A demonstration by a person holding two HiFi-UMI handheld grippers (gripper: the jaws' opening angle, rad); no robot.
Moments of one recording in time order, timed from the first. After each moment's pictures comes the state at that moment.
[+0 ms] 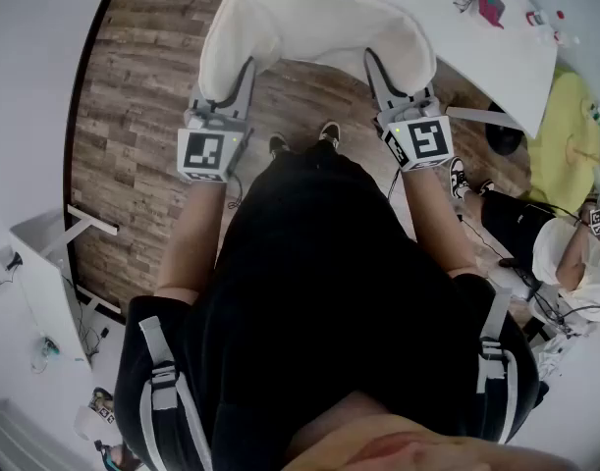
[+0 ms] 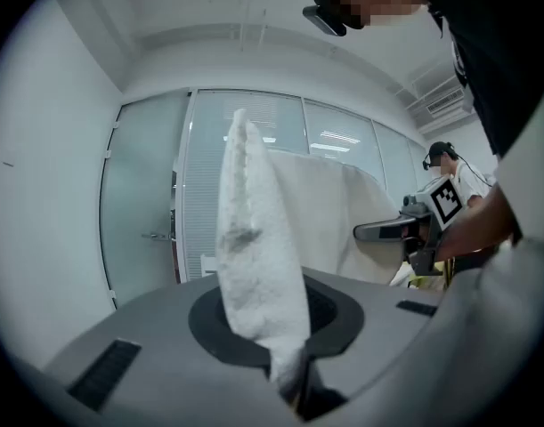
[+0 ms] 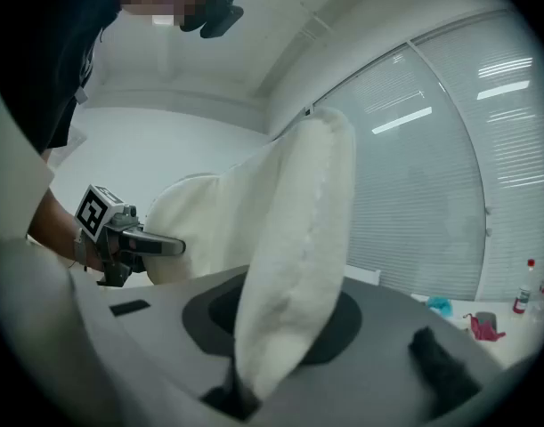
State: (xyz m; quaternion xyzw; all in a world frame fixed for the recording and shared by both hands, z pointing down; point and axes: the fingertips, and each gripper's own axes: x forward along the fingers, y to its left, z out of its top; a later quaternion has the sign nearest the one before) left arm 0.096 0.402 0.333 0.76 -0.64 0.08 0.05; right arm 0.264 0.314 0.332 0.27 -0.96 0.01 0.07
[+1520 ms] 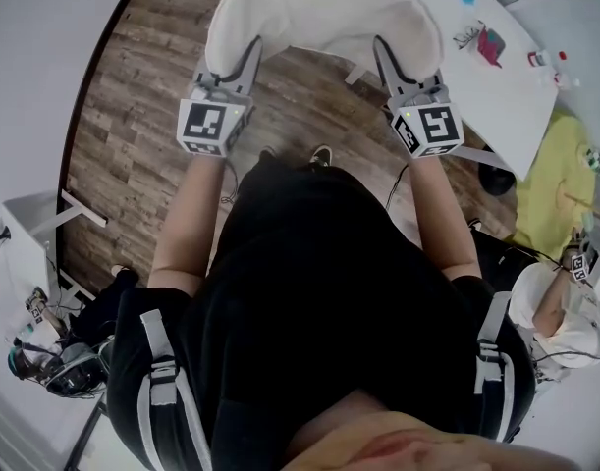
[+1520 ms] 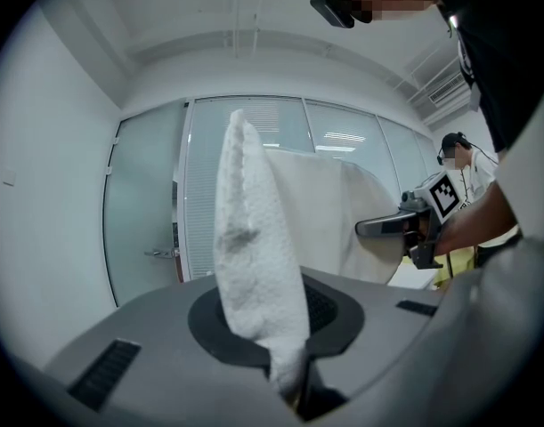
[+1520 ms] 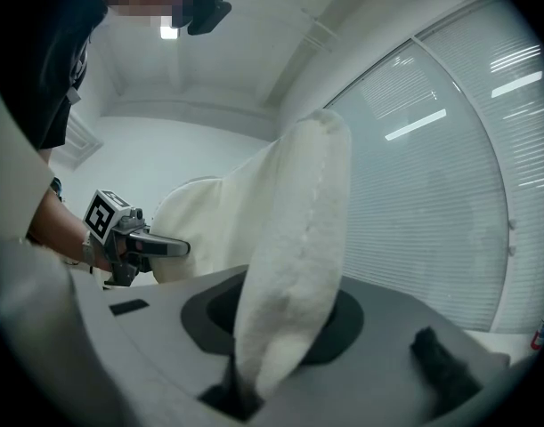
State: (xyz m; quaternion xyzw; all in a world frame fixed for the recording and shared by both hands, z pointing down) left arm 0.113 0.329 0.299 0.74 -0.67 0.09 0.01; right arm 0.280 0.232 0.300 0.22 -0.97 -0.02 0.05
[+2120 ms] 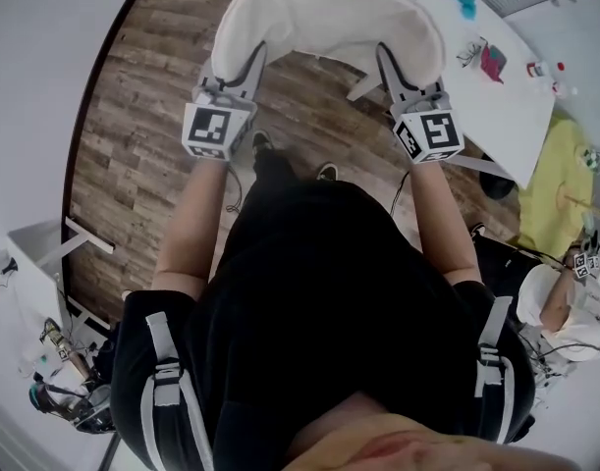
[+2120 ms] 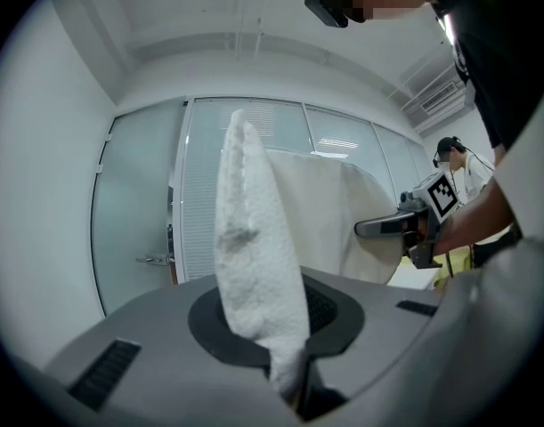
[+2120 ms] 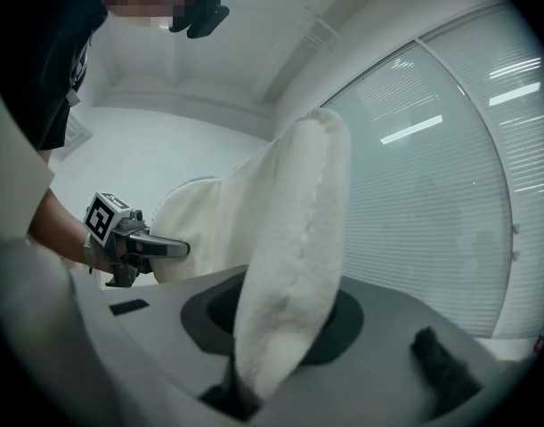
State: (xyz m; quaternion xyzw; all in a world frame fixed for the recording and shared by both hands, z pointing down) left arm 0.042 0.281 0.301 0.76 -0.64 0.07 0.00; right arm 0.216 0.193 0.298 0.25 -0.97 -0.02 0.05
